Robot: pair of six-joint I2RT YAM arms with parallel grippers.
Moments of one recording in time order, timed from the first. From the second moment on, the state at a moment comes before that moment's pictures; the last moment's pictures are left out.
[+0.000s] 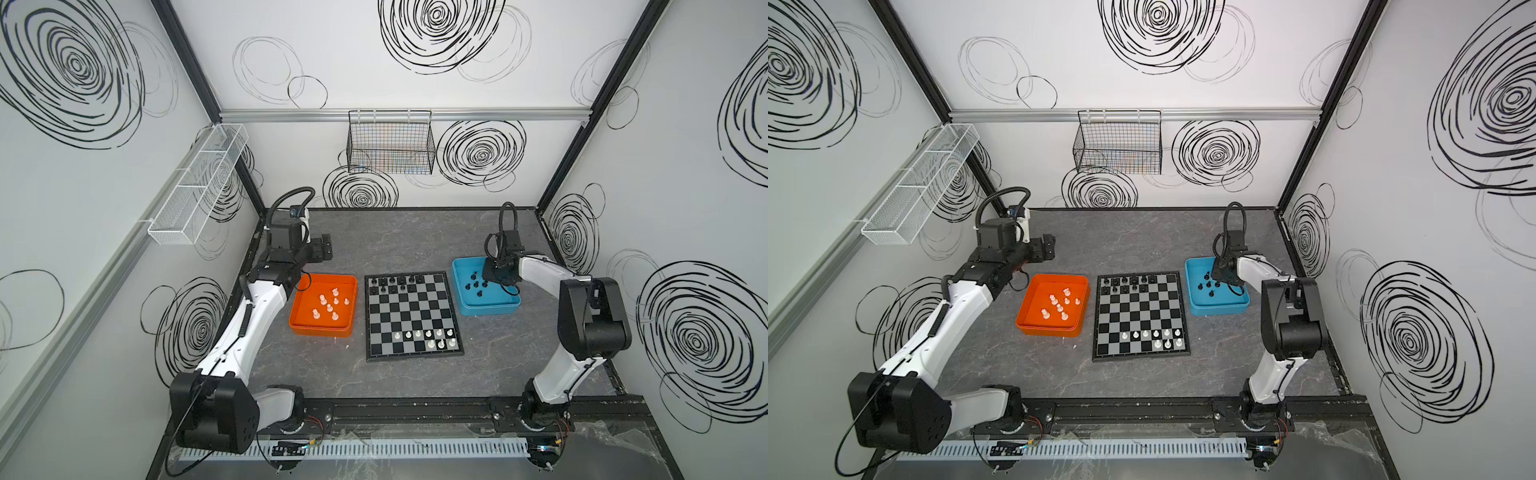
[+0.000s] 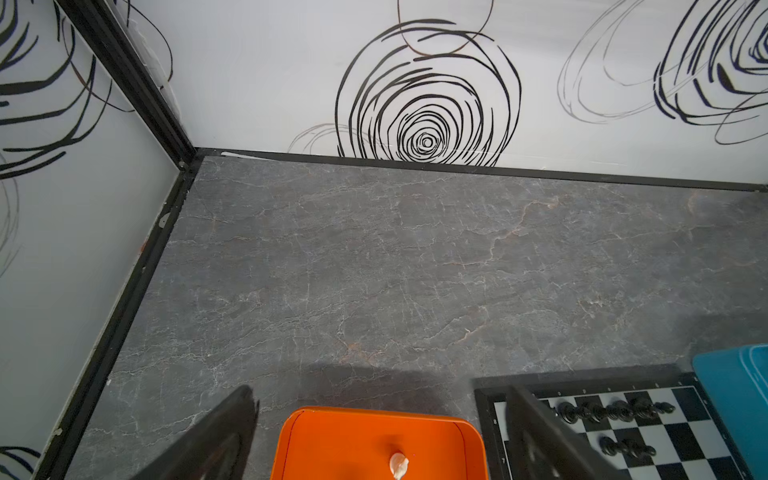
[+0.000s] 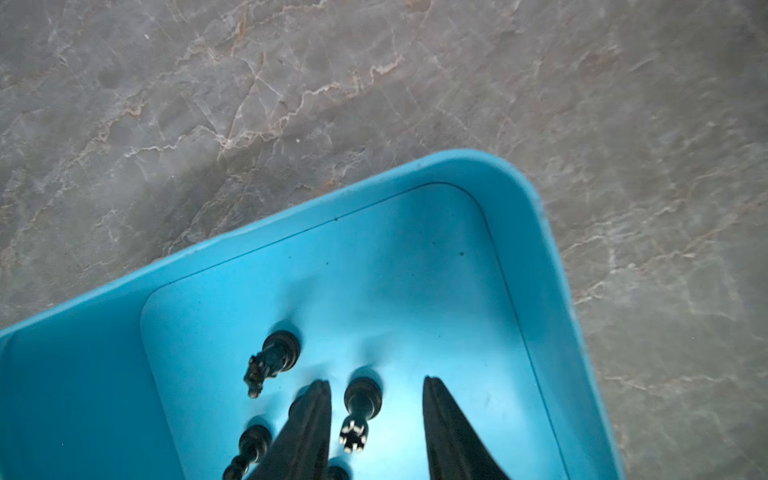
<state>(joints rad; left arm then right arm) -0.05 1.27 1.07 -0.37 -0.02 -0.12 0.06 1.75 1.09 -0.46 0.02 0.38</state>
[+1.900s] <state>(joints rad) -0.07 1.31 1.07 -0.38 -0.03 -0.14 0.08 1.80 1.10 -0.51 -0.02 0.34</state>
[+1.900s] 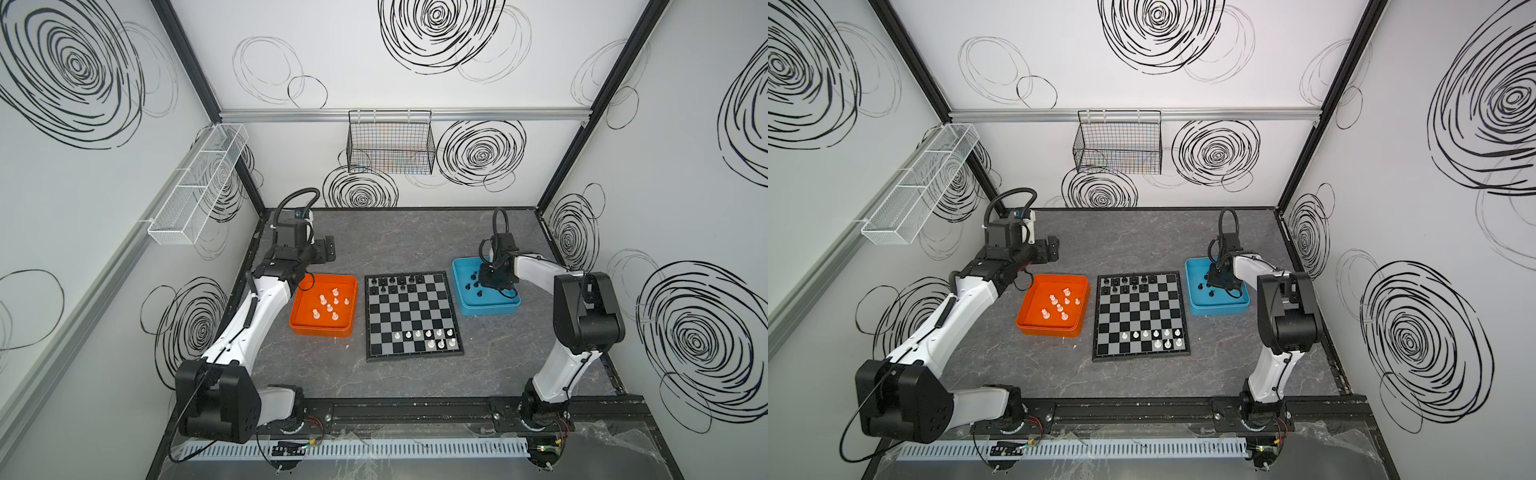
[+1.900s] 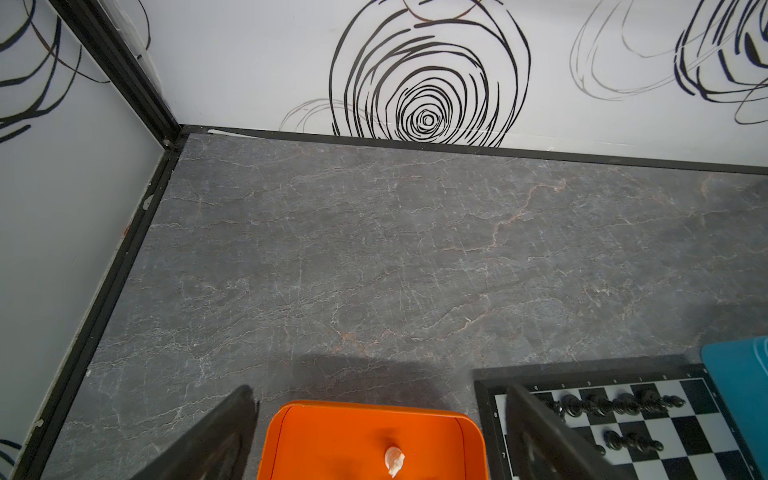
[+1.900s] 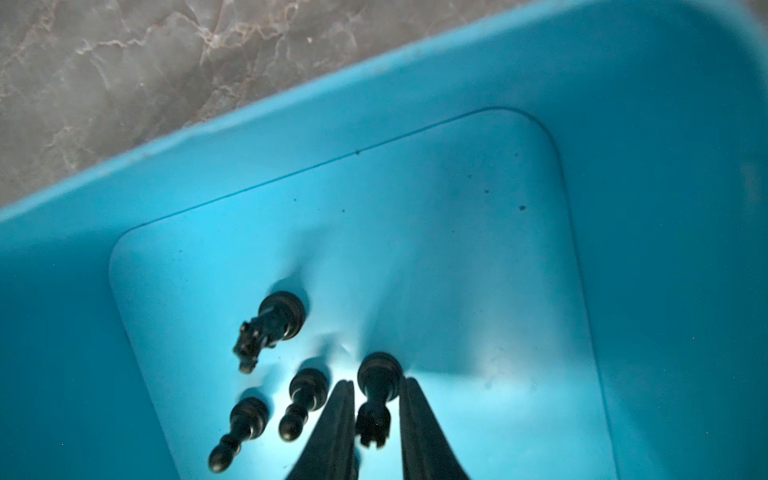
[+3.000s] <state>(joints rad) -0.08 1.32 1.07 -0.38 -0.03 -0.15 0.11 1.78 1.26 -0.63 0.01 0.30</state>
